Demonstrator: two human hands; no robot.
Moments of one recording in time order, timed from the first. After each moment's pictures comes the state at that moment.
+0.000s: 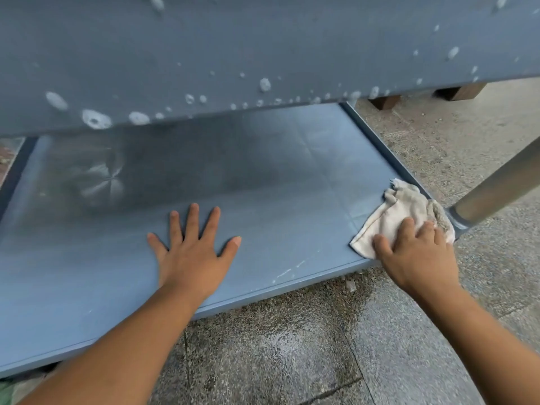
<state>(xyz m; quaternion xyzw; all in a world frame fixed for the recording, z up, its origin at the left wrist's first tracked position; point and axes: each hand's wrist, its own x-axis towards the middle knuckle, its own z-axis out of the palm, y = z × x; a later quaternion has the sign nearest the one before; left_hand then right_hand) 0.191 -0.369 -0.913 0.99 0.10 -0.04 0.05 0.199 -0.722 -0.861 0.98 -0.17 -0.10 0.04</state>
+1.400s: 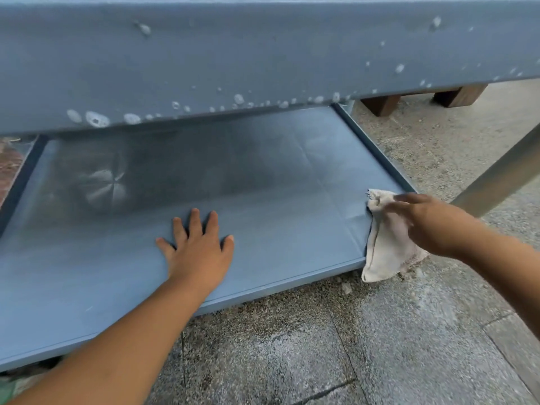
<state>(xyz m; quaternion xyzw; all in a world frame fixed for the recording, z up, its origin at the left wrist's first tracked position) 0.194 -0.391 -0.887 0.98 0.13 -0.08 0.09 0.251 -0.783 -0.811 0.98 0.15 -0.13 0.09</state>
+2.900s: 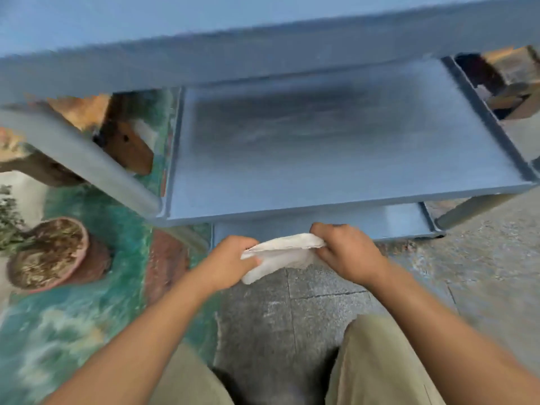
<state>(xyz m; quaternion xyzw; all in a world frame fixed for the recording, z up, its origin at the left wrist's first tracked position) -0.035 -0.258 -0.475 0.90 0.06 -0.22 0.38 0.039 -0.512 -0.480 0.91 0.32 -0.15 -0.20</state>
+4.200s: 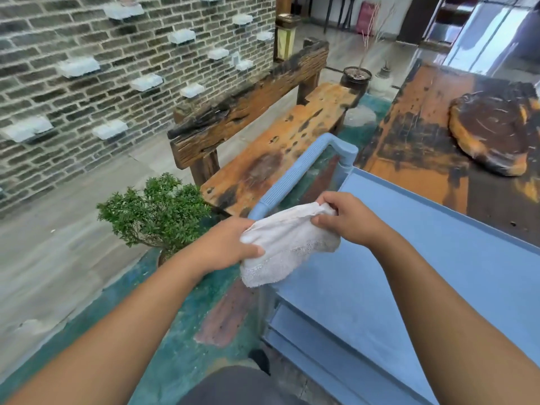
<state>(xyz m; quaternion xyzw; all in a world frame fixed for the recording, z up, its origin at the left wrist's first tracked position) -0.043 -0.037 -0.012 0.85 0.28 0.01 0.45 0.194 -0.172 -0.003 0.77 0.50 -0.24 -0.31</state>
